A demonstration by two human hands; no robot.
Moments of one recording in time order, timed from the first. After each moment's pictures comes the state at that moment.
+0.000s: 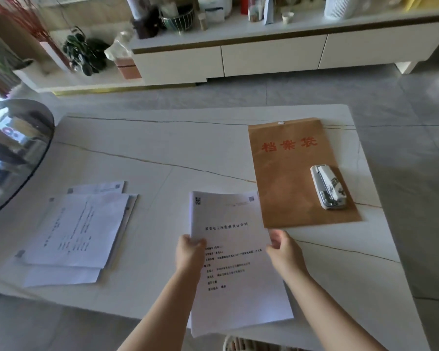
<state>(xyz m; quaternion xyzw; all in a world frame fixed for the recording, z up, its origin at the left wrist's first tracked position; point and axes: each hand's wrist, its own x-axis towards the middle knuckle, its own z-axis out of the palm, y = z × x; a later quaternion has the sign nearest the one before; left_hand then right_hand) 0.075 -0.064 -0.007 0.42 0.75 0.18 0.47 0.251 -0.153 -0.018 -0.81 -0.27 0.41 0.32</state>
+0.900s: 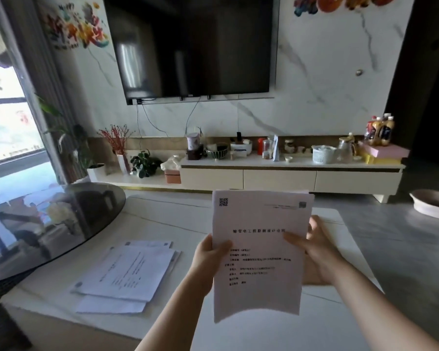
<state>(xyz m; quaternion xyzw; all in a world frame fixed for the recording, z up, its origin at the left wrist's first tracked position) -0.011 -0.143 0.158 0.52 0.42 0.41 0.62 0.221 -0.205 0.164 -0.56 -0.35 0.41 0.62</state>
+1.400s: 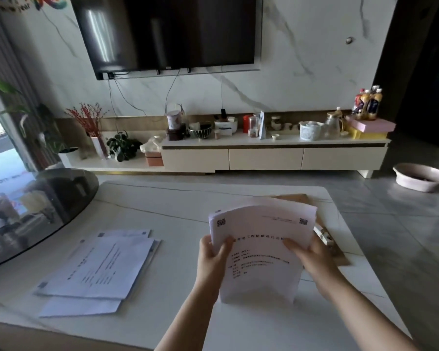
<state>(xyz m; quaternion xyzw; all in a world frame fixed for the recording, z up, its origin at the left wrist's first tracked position) 0.045 -0.131 0.092 0.52 0.45 0.43 0.58 0.238 -0.207 0.093 -0.61 -0.38 0.31 0.62</state>
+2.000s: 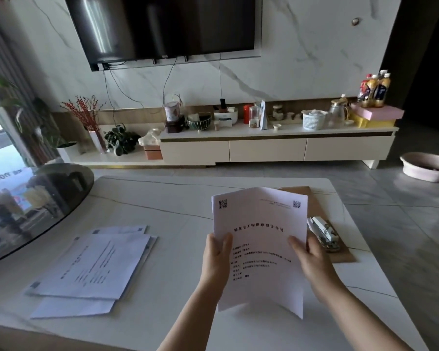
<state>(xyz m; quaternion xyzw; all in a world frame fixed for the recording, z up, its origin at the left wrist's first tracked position) 0.072 -0.114 0.071 0.55 0.49 0.40 0.55 0.244 -0.193 0.063 -0.62 -0.35 0.30 0.63</state>
